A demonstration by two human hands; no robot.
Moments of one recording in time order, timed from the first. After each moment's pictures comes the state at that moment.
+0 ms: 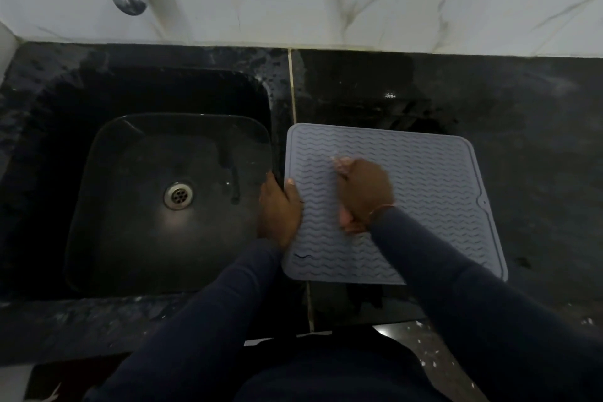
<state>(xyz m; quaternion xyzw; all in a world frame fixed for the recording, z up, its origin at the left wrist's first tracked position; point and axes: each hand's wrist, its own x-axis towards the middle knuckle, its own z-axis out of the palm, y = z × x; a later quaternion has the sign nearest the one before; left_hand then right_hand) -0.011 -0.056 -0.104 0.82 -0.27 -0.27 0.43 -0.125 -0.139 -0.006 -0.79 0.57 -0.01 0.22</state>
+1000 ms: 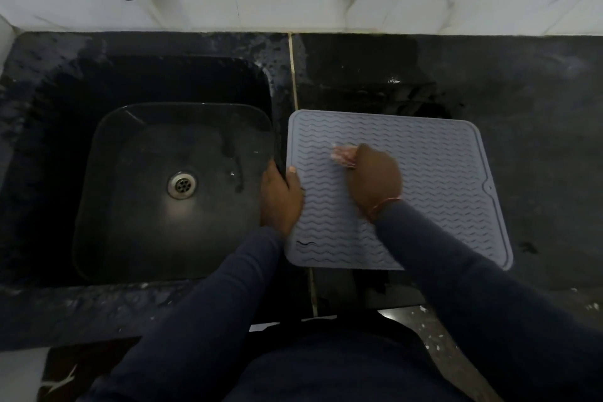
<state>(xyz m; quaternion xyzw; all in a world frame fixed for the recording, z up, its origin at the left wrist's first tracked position) -0.009 -0.053 -0.103 0.80 -0.28 -0.28 0.46 -0.135 -0.138 -0.012 -0.80 0.57 -0.04 0.16</state>
